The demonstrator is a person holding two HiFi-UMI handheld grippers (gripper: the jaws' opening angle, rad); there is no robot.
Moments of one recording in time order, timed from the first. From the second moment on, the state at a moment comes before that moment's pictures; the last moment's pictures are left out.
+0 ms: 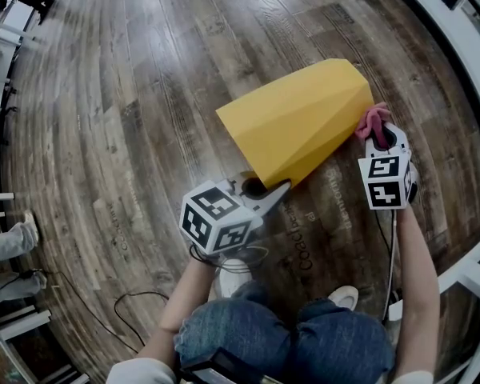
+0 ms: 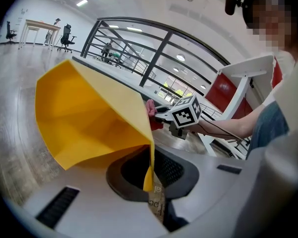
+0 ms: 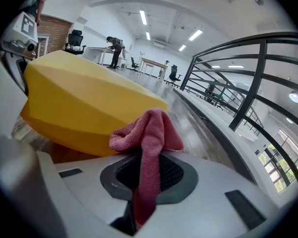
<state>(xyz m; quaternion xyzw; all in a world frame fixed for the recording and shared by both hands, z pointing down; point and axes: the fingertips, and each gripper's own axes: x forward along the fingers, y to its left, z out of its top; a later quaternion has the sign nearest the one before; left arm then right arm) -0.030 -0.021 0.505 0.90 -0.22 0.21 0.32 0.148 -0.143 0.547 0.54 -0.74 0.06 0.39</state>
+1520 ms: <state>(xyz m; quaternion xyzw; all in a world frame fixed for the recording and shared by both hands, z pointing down) -0.028 -0.016 0.510 0.91 -0.23 0.28 0.22 -0.010 -0.036 0.491 0.38 -0.87 0.00 0.31</state>
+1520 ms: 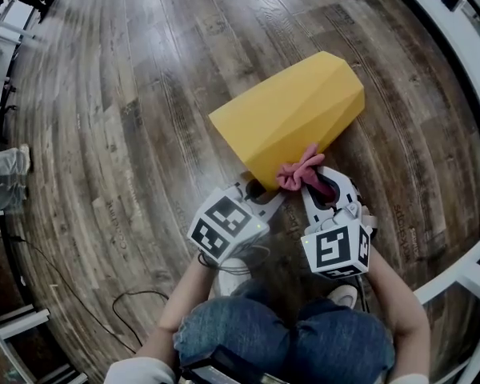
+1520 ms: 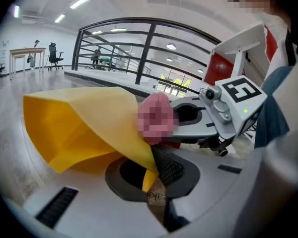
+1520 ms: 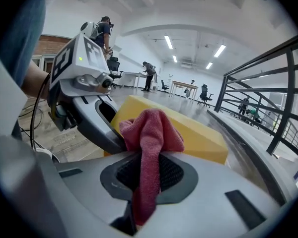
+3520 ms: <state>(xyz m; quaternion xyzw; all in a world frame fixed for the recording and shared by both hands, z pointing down) -0.016 -0.021 0.478 0.92 -0.16 0.18 0.30 0.018 -0.031 0.471 0.39 -0.86 -0.06 0.32</state>
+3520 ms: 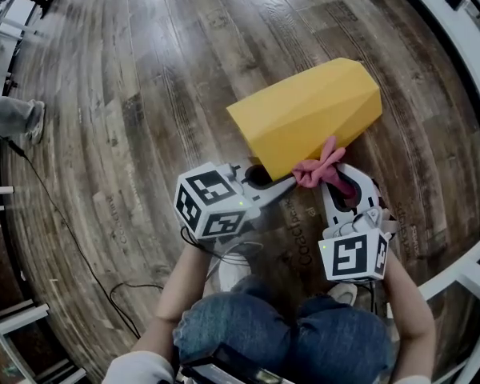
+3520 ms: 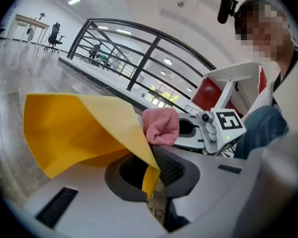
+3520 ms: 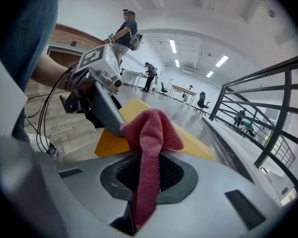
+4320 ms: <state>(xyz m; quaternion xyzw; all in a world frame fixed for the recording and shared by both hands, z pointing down) -0.017 -0.015 0.514 0.92 -0.20 0.26 0.20 0.016 -0.047 0.488 0.40 -0.84 -0.06 0.37</state>
